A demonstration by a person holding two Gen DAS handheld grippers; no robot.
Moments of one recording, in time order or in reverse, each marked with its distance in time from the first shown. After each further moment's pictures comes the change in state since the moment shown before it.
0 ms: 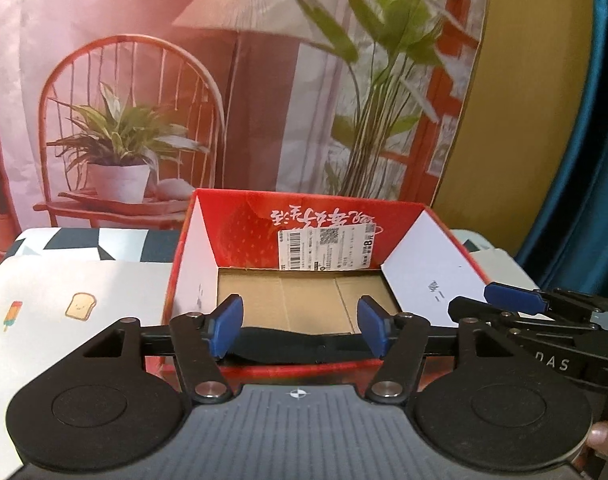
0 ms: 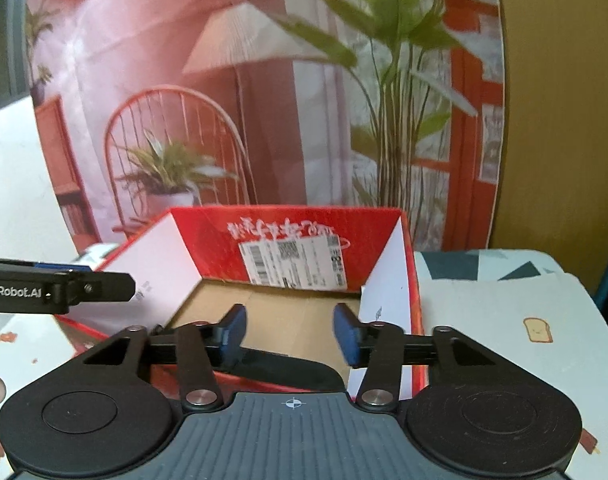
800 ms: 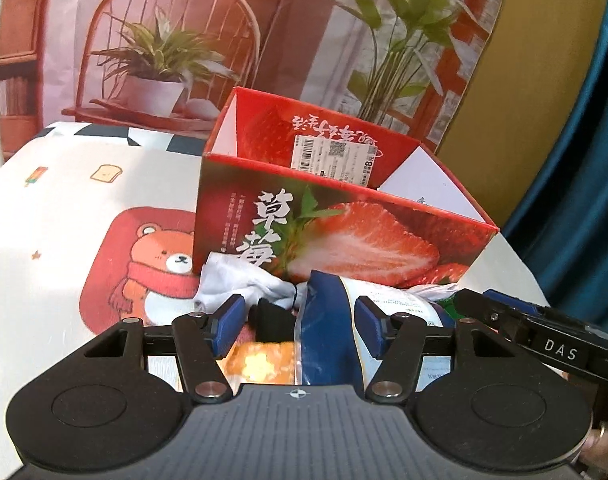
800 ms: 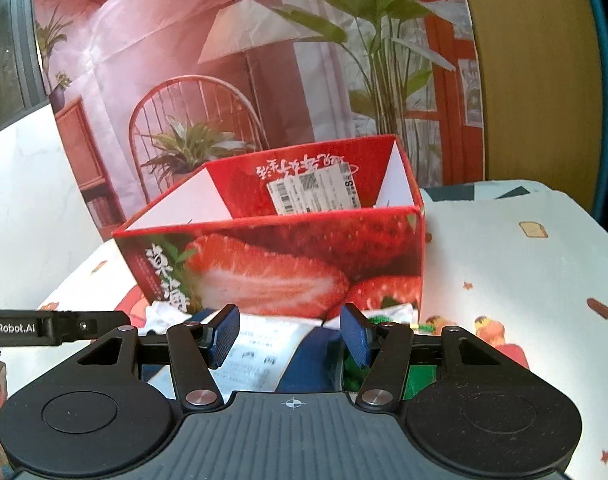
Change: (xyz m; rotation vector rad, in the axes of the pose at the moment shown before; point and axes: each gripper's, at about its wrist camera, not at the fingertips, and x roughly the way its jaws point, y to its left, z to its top) left arm -0.051 0.016 -0.105 -0.156 0.066 -0.030; right arm -0.070 0.017 -0.096 0.100 0.022 0.041
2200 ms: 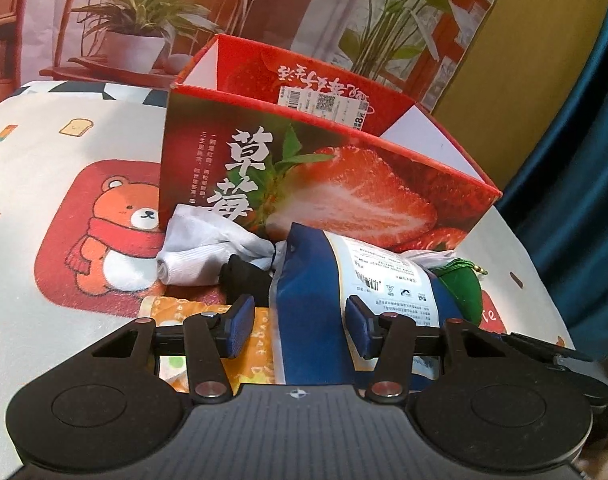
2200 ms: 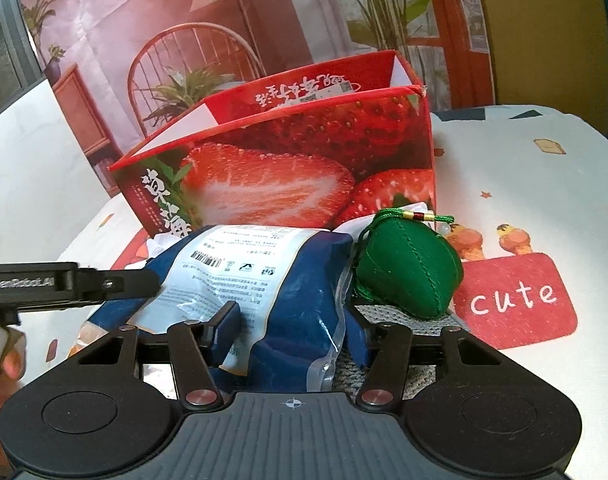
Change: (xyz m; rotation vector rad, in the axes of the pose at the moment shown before) left arm 0.038 -0.008 -0.015 -0.014 0.100 -0.045; right arm 0.019 -0.013 -0.037 0.063 0.162 0.056
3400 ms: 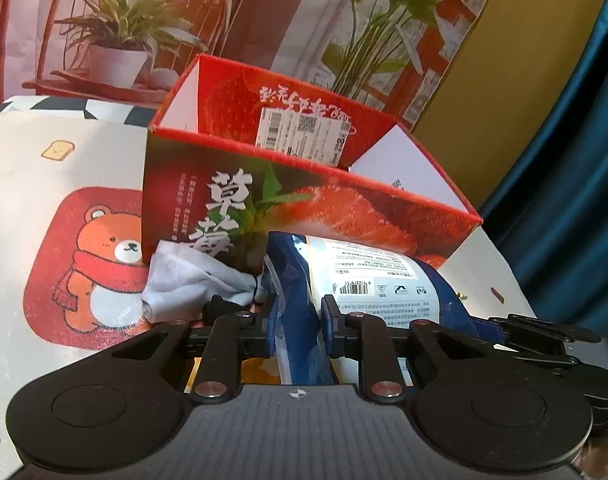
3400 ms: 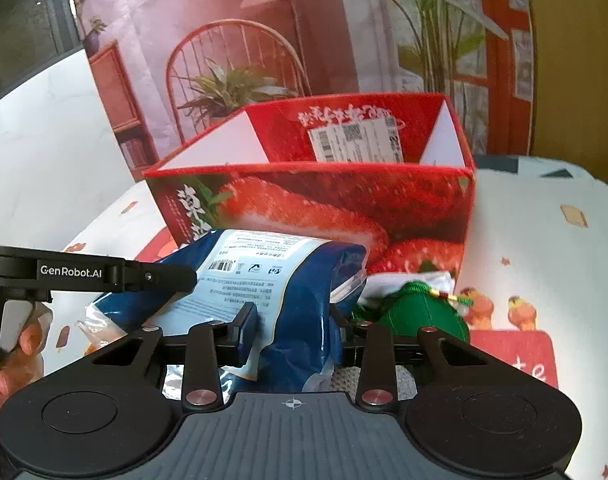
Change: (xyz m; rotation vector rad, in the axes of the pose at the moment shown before) left arm -0.005 -0.001 0.025 0.005 -0.023 -0.056; right arm -0.010 0.020 0.037 -0.163 0.012 0.036
